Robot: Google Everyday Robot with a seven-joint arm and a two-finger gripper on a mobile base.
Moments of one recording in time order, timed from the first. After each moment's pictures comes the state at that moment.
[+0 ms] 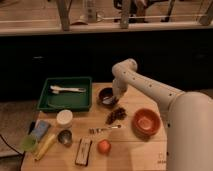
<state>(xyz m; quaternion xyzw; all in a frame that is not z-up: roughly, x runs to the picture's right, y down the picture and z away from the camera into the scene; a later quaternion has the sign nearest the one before) 0.093 0.058 0.898 -0.28 -0.10 -0.19 0.94</state>
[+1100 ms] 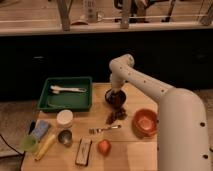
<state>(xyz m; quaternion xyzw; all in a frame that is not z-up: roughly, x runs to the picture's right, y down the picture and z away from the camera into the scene) 0.069 0.015 0.921 -0.24 -0.12 -0.22 0.94</state>
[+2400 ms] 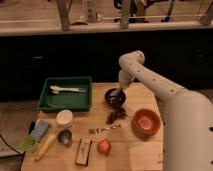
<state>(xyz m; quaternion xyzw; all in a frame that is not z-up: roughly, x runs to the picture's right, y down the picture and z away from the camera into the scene) 0.125 -0.004 0.913 -0.24 -0.10 -0.20 0.95</state>
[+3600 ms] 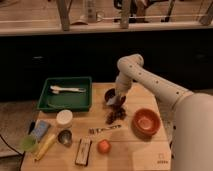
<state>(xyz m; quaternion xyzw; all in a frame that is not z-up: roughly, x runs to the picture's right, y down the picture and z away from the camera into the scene) 0.114 0.043 0.867 -0.29 -0.15 -0.24 0.91</state>
